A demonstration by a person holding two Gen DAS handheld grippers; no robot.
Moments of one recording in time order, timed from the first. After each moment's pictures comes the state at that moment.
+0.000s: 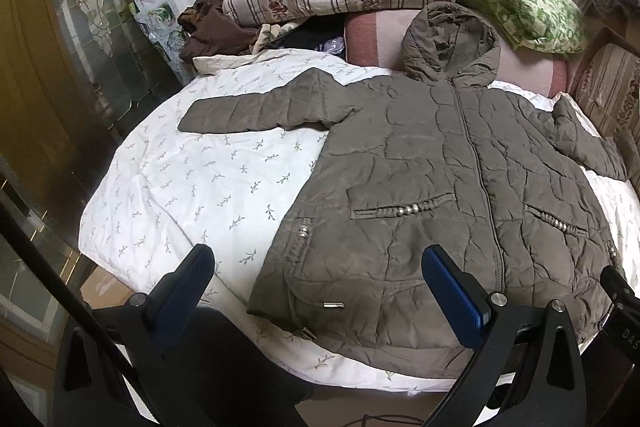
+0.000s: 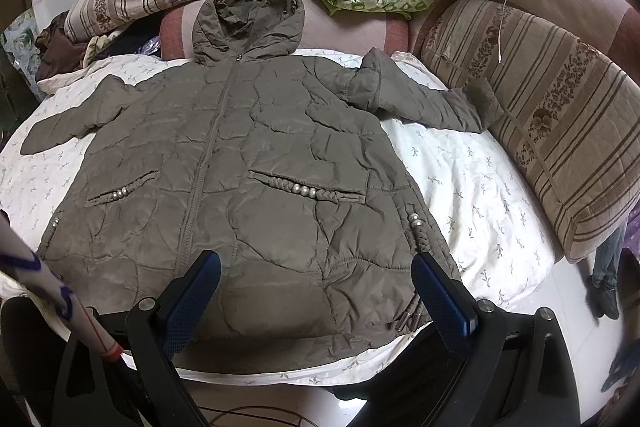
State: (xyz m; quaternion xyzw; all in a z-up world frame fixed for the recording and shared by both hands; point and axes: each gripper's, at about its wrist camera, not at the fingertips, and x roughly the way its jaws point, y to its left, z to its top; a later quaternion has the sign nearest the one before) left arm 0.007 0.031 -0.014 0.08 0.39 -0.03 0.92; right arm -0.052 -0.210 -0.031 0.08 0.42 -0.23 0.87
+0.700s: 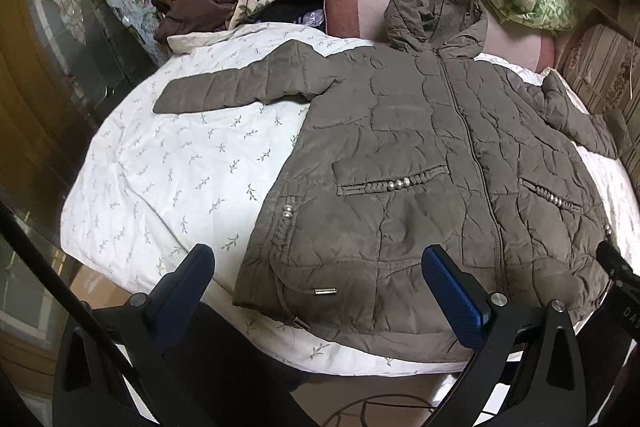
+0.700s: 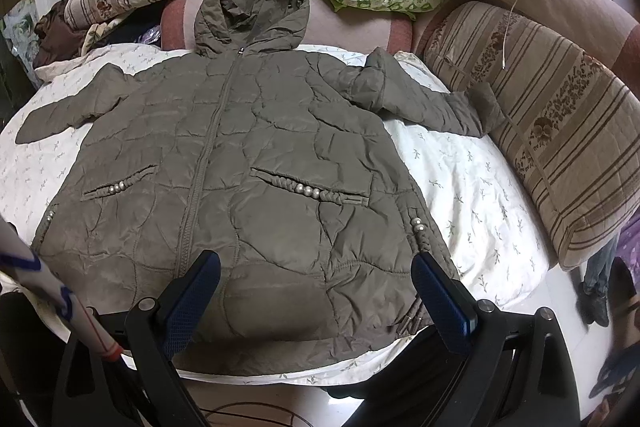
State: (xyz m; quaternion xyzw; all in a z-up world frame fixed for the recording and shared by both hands) left arm 0.022 0.037 -0.032 0.09 0.44 -0.07 0.89; right arm -0.038 -0.203 -0.032 0.06 0.44 -0.23 0.86
